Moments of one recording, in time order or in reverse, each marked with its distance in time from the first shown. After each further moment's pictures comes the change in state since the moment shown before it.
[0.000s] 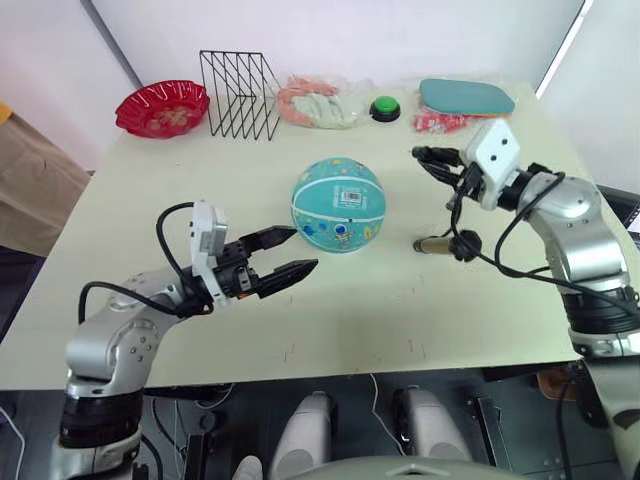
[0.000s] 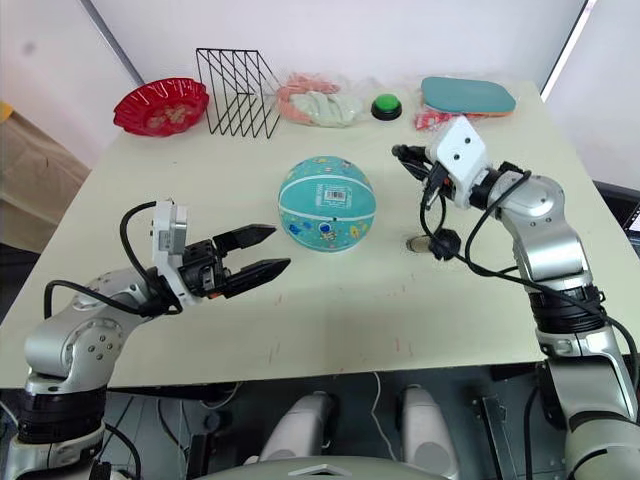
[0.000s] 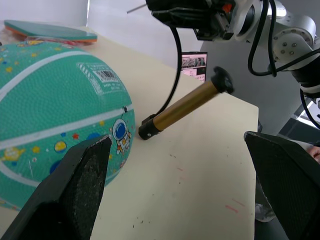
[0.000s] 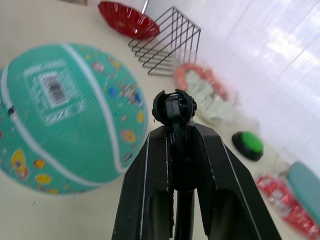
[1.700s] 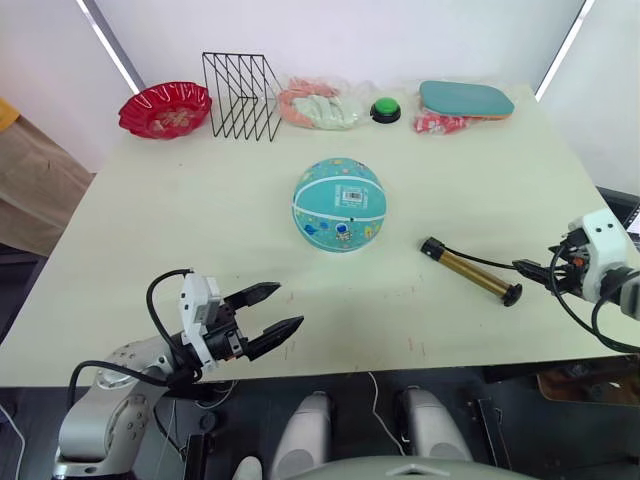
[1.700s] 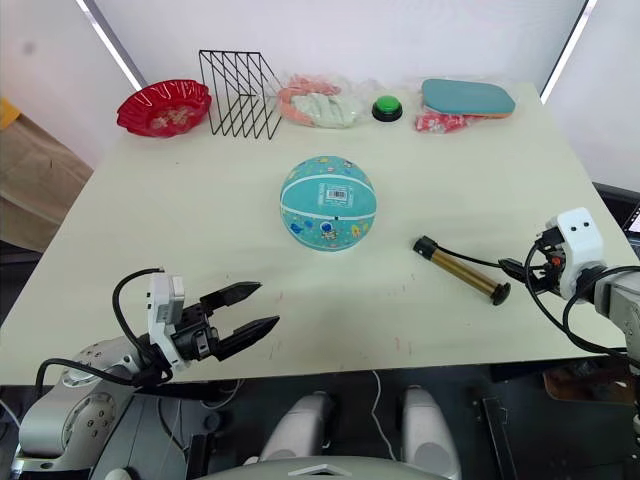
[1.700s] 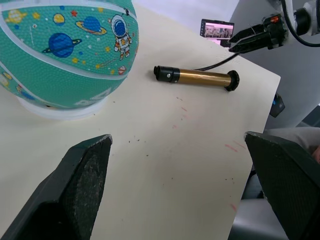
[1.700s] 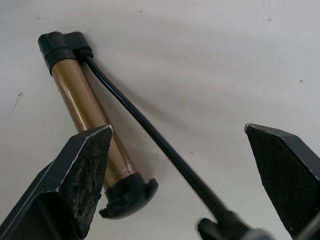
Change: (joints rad) left arm 0.344 -0.017 -0.003 -0.011 0.104 -0.256 -0.022; right arm 0.468 -0.269 -0.406 -0.171 0.253 0.669 -0.060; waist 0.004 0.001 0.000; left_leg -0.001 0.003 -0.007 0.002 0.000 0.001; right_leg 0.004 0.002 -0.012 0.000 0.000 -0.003
